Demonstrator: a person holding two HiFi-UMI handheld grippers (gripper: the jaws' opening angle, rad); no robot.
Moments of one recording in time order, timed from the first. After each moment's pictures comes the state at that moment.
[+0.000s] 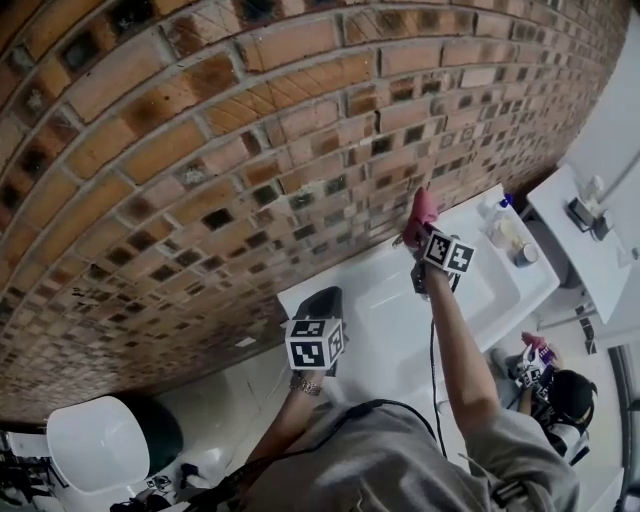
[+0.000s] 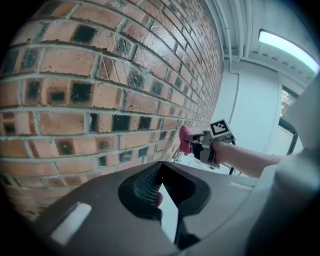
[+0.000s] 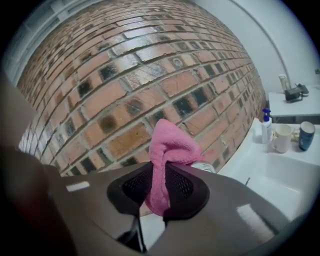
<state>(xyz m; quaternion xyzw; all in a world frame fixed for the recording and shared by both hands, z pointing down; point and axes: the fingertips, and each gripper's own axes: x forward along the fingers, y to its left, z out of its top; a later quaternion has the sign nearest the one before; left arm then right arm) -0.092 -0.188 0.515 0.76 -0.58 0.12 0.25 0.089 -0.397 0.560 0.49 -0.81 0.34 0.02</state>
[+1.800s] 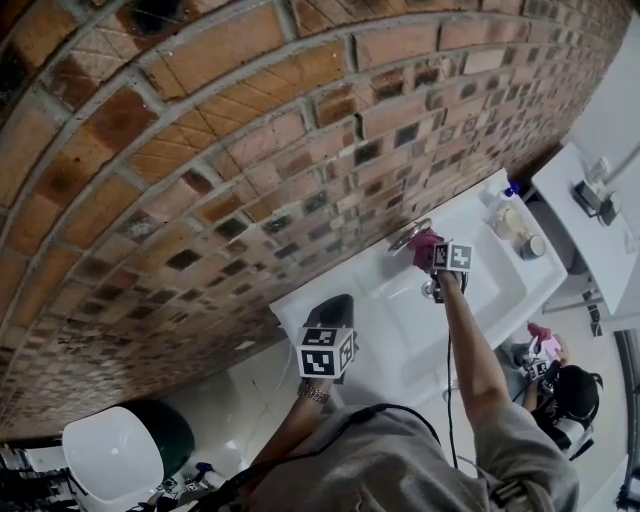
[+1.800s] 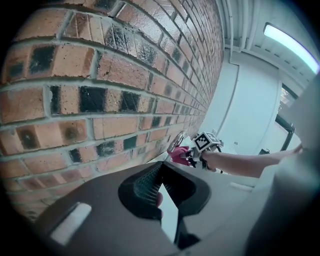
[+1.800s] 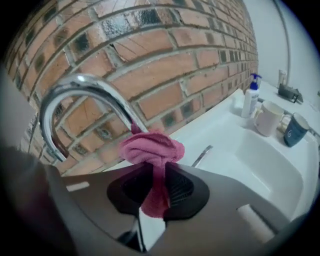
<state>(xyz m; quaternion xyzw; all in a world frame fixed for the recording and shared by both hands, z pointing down) -0.053 -0.229 0.562 0.77 -0.54 0.16 0.29 0.163 -0.410 0.731 0.50 -0.73 0.41 0.23</state>
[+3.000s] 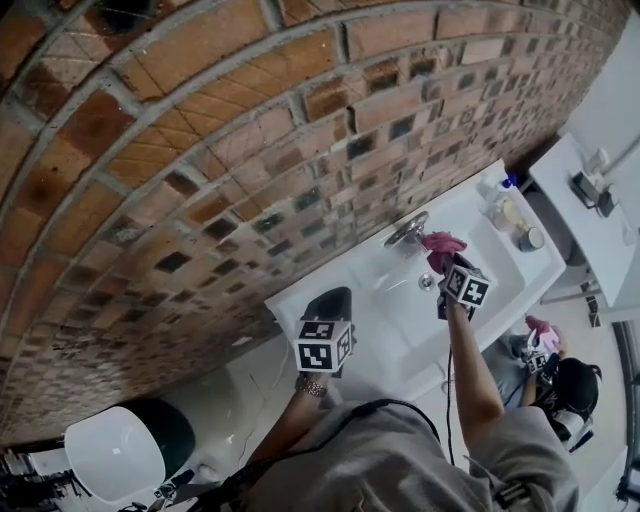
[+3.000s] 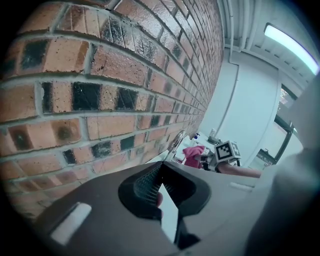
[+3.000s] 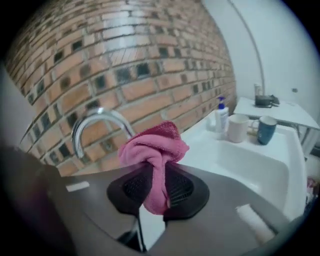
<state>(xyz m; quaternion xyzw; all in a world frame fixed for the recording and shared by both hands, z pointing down) -0.047 -0.241 0.565 0.78 -0.53 0.16 0.29 0.226 -0.370 0.702 0.59 -0.72 0.33 0.13</state>
